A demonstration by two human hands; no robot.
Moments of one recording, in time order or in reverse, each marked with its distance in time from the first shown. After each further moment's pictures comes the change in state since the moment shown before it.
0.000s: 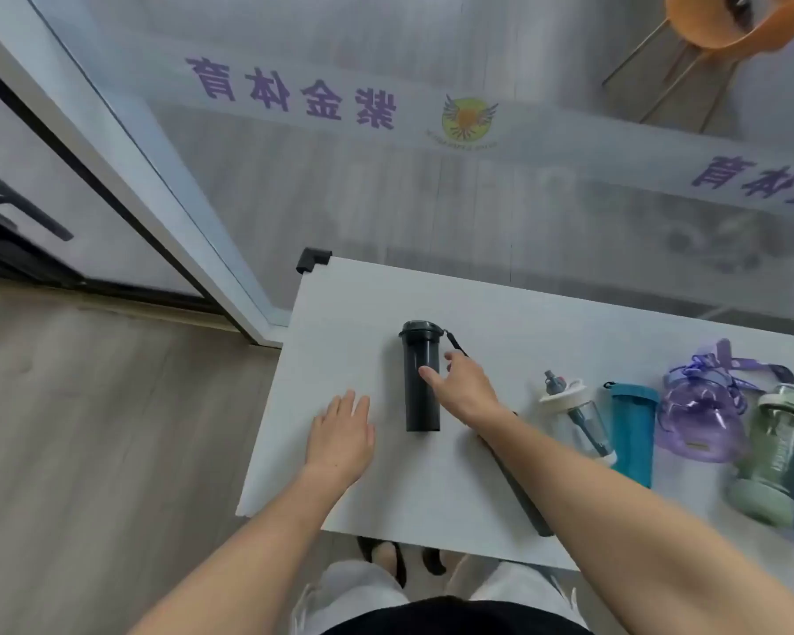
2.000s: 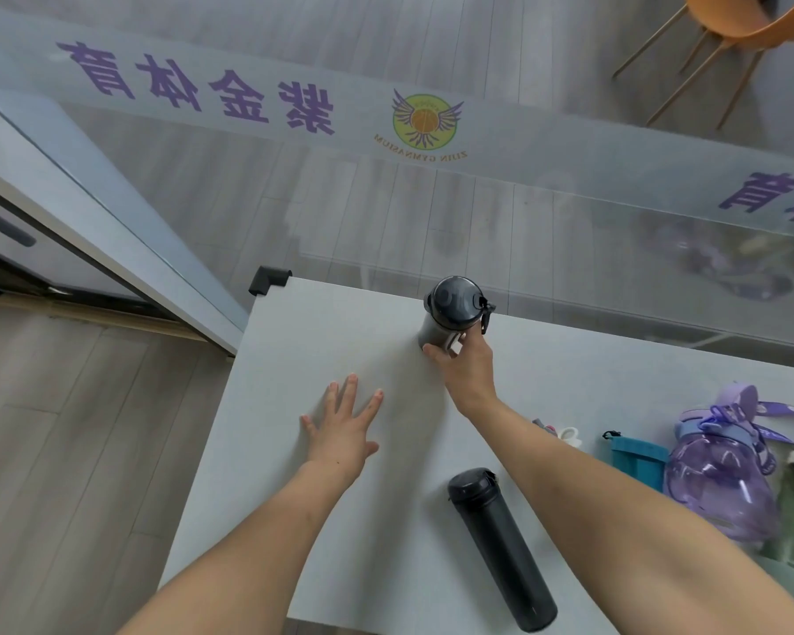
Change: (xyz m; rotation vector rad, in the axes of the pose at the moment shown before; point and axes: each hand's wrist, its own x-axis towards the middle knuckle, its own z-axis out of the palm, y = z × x) left_hand 0.118 0.054 0.011 -0.013 -0.272 -0.102; right_hand 0.129 0.027 -0.039 0.604 0.285 -0.179
